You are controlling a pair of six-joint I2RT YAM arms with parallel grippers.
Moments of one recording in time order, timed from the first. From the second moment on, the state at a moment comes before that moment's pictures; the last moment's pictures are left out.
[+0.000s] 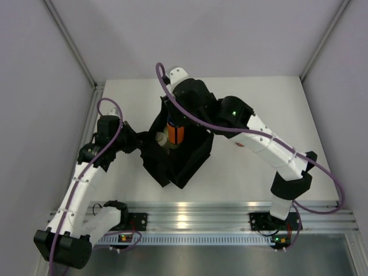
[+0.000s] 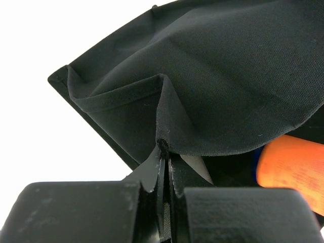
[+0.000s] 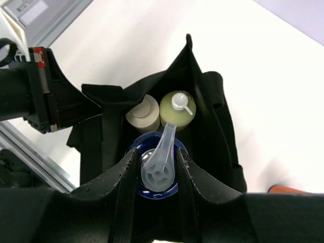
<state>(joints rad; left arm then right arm) -0.20 0.94 0.97 -0.71 0.15 -0.75 1.12 1.80 2.29 -1.04 0.39 0.21</state>
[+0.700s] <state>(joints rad) -0.20 0.93 0.97 -0.72 0.15 -0.75 1.12 1.67 2.37 -1.05 0.56 0.17</state>
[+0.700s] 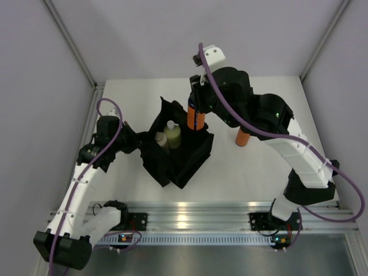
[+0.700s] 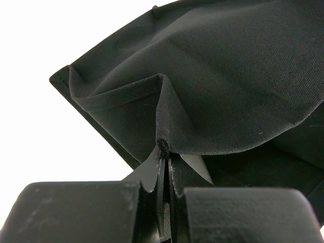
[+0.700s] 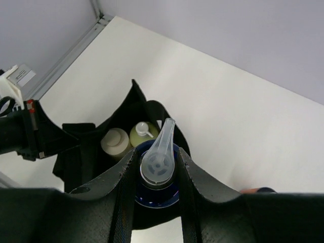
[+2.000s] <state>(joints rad) -0.22 0.94 1.00 -0.75 0.13 -0.71 0.44 1.15 1.55 -0.85 0.61 0.15</state>
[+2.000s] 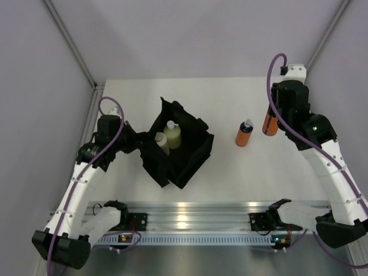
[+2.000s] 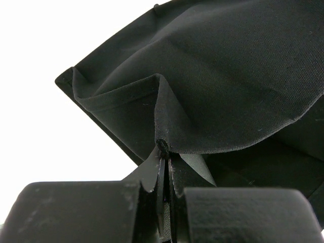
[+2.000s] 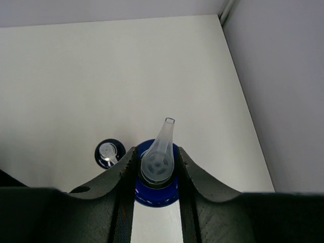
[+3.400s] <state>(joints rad) -0.24 1.04 1.11 -0.82 0.10 -0.68 0.25 0.81 0.59 -0.14 0.42 0.22</state>
